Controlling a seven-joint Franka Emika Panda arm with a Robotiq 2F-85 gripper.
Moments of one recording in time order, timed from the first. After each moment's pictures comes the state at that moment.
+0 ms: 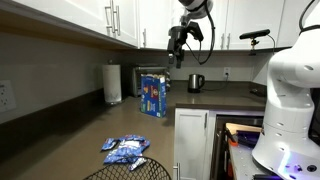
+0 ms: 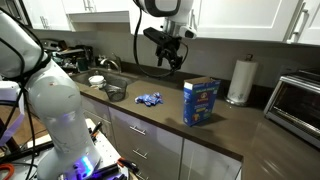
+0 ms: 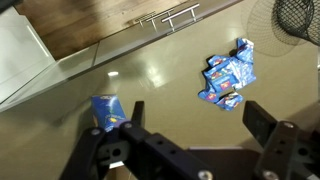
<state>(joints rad) -0.03 -0.43 -0.29 -2.37 0.15 1.91 -0.20</state>
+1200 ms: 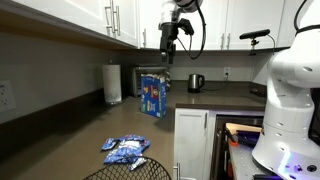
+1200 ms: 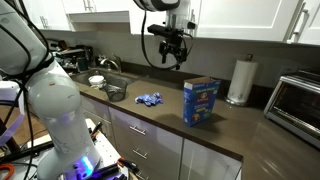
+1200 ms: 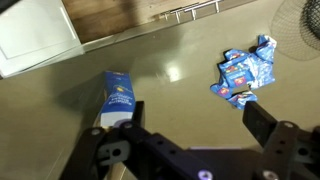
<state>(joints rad) -0.04 -0.34 -0.19 -2.25 0.06 1.91 -0.20</state>
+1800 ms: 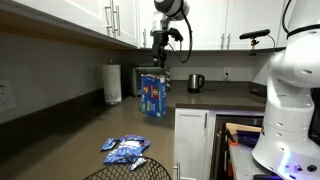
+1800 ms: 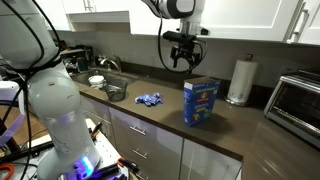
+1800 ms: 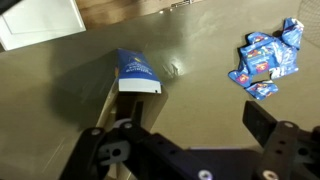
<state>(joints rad) -0.05 -0.13 -0.22 -2.10 0.08 1.95 -0.30</state>
